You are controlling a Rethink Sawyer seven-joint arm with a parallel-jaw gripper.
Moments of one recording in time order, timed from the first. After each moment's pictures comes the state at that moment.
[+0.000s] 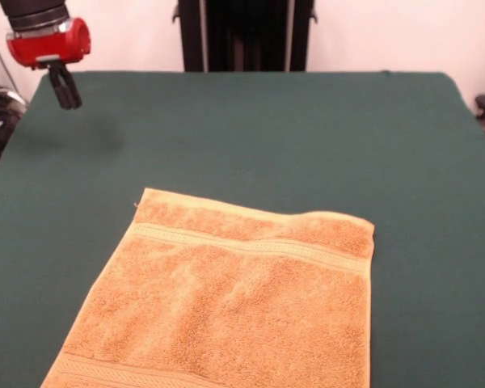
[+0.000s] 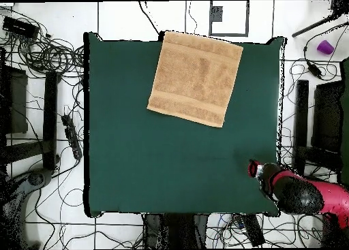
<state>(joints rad) -1.38 -0.54 0.83 1.90 -0.86 0.61 1.81</state>
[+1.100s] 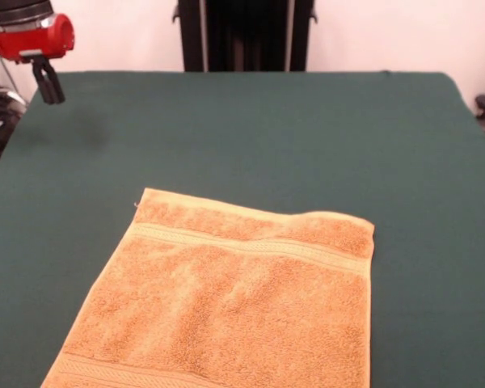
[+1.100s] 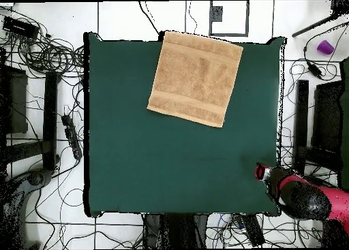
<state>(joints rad) -1.43 -0.55 0.83 1.90 -0.87 0.61 1.81</state>
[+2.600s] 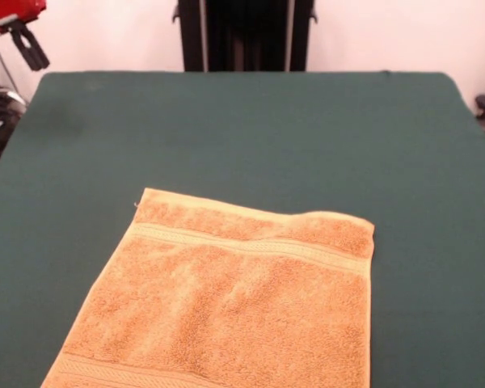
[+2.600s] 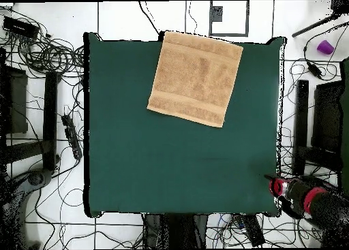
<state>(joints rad) -1.61 -0.50 0.93 1.90 -0.65 0.80 1.42</state>
